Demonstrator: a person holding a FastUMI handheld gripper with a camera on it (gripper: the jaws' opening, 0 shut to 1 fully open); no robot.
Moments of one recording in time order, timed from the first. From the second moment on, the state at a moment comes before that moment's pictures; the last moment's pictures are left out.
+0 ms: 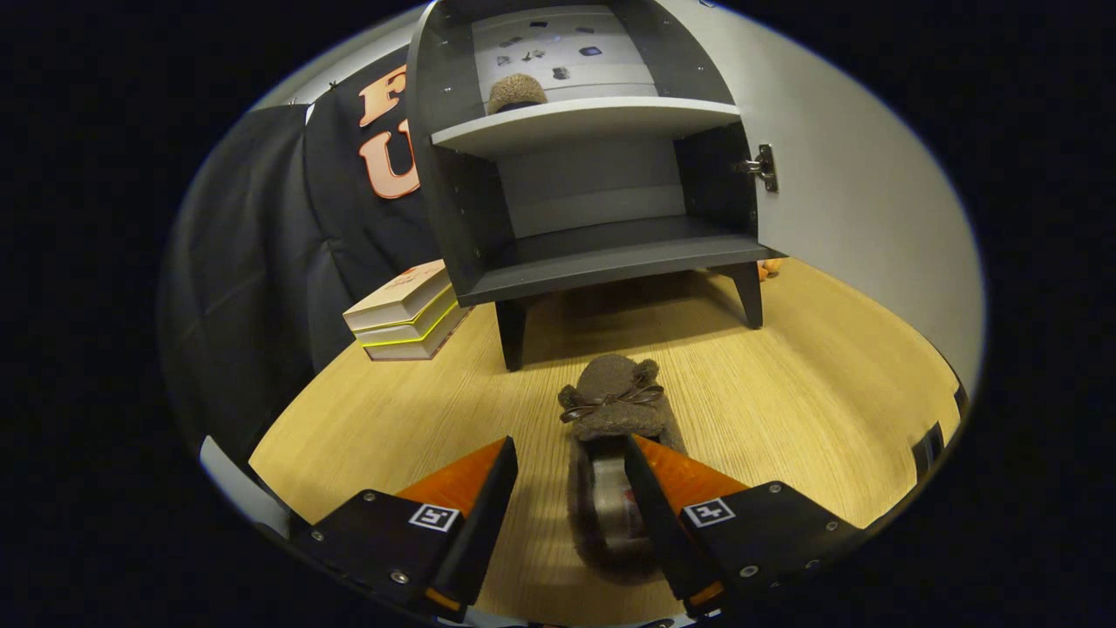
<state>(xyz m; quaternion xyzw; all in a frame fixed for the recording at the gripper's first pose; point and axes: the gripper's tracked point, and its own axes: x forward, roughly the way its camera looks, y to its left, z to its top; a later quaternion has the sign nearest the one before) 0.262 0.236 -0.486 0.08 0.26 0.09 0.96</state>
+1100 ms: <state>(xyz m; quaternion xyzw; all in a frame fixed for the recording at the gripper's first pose) 0.309 0.229 -0.475 0.08 0.23 0.05 0.97</state>
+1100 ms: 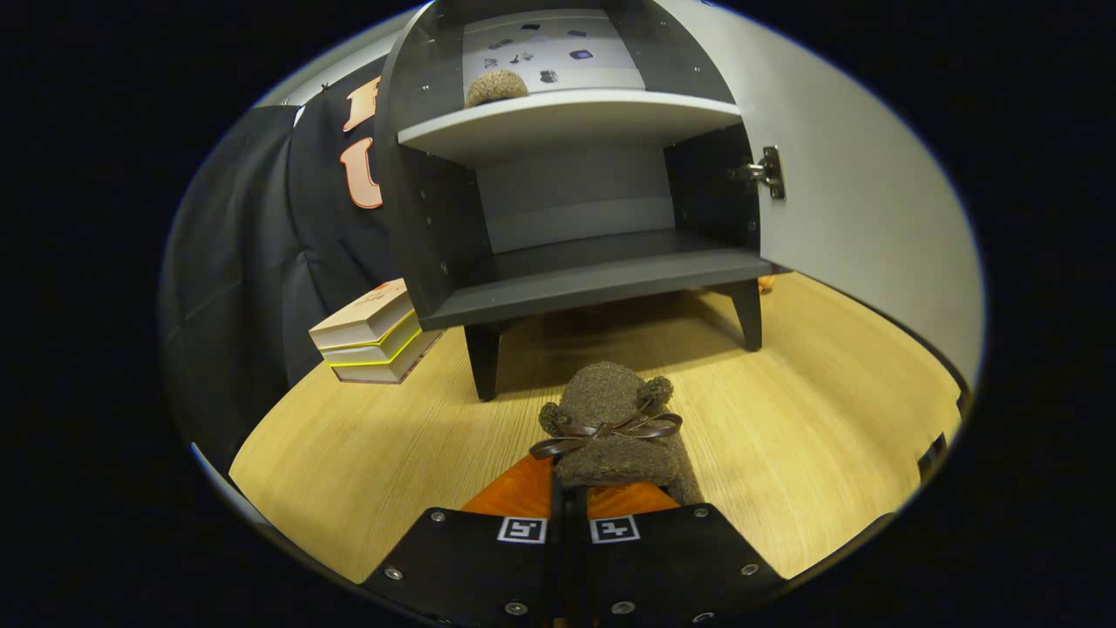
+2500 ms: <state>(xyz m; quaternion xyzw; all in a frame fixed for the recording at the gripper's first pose) 0.458 0.182 -0.189 0.04 0.15 0.07 0.99</state>
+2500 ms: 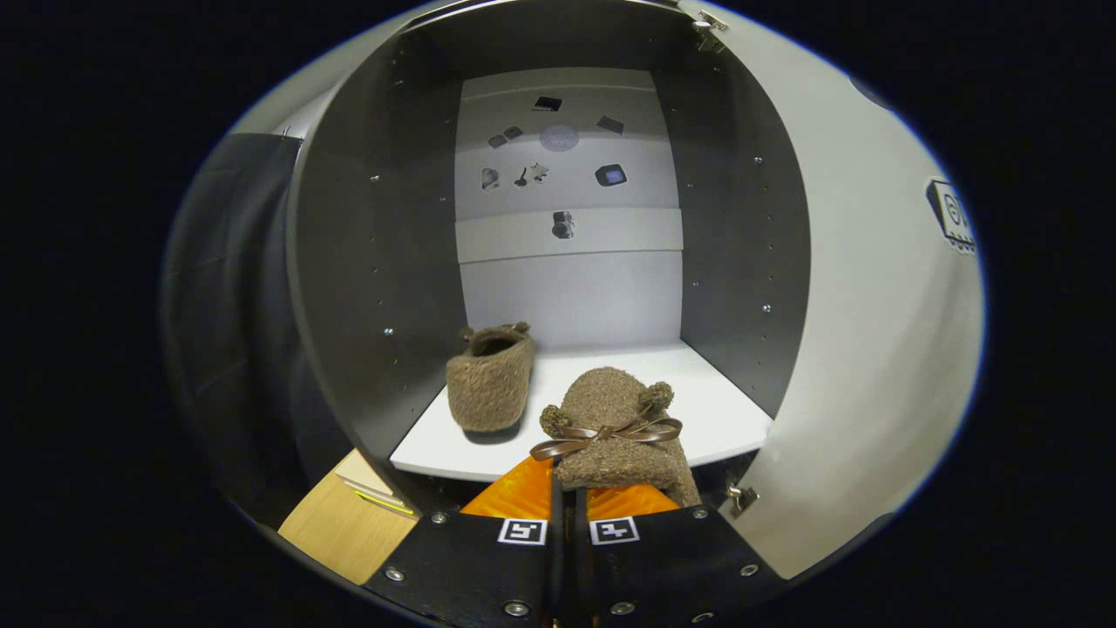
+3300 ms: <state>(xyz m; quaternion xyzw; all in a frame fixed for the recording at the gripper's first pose) 0.598 0.189 -0.185 0.06 0.15 0.11 0.98</state>
